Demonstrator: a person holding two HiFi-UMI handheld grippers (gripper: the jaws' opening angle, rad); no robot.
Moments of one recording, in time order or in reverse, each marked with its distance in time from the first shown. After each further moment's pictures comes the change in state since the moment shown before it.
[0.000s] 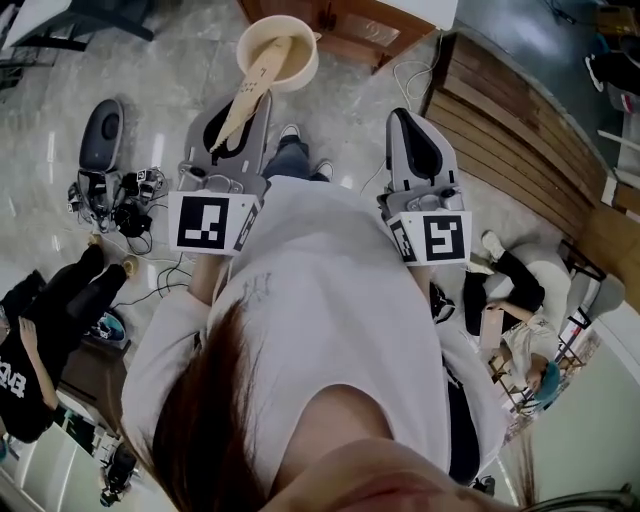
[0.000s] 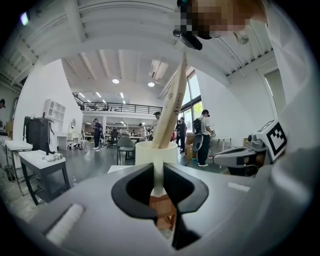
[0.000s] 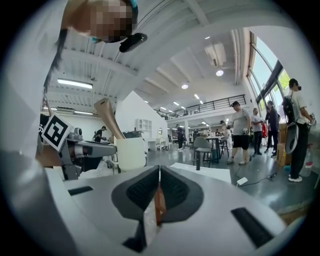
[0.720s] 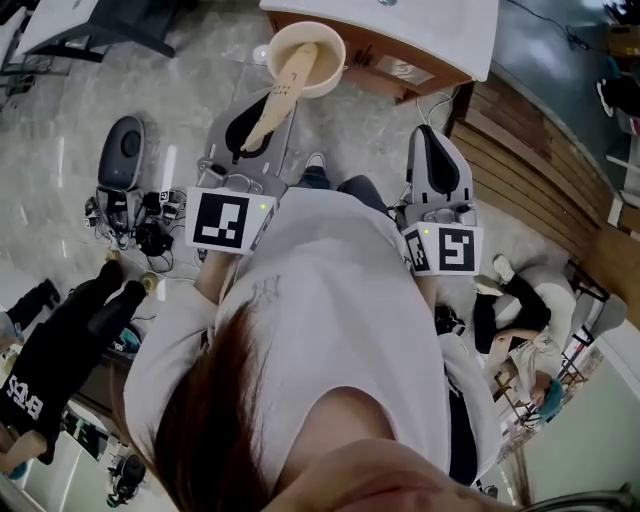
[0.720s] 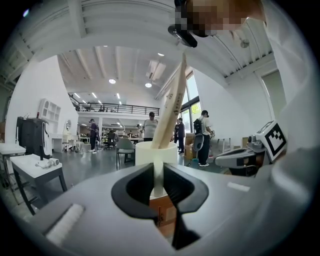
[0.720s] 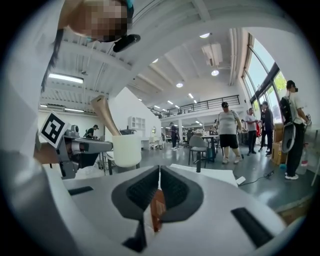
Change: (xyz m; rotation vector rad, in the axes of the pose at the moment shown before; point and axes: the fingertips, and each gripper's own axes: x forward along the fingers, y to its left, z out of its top) left arm 0.054 0.114 0.013 0.018 -0.015 -0.058; right arm 0.112 0.006 0.016 0.016 0.019 -0.090
